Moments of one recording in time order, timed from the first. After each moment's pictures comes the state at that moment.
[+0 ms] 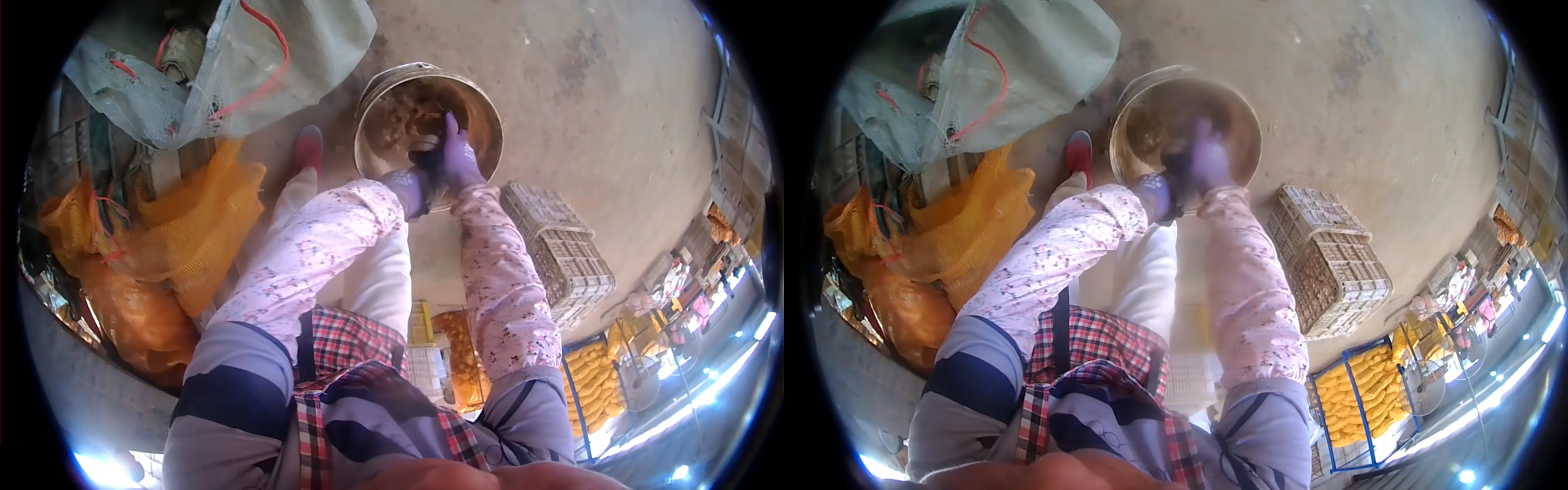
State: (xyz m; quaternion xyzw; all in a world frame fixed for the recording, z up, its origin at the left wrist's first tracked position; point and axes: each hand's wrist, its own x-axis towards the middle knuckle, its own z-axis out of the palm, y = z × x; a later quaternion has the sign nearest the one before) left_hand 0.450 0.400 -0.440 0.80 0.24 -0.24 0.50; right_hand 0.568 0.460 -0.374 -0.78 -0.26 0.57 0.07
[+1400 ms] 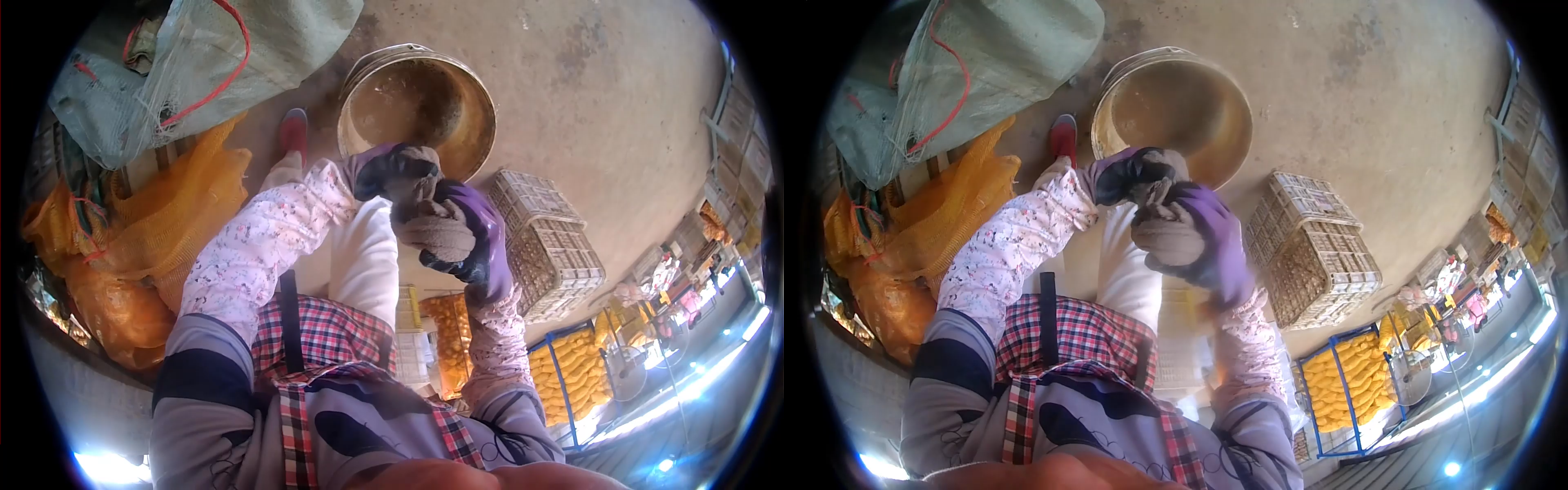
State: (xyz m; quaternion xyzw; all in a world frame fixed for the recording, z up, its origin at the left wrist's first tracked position) left_hand 0.423 0.451 -0.400 0.09 0.01 0.17 0.98; right_hand 0.587 0.419 -0.230 -0.60 -0.58 0.51 0.23
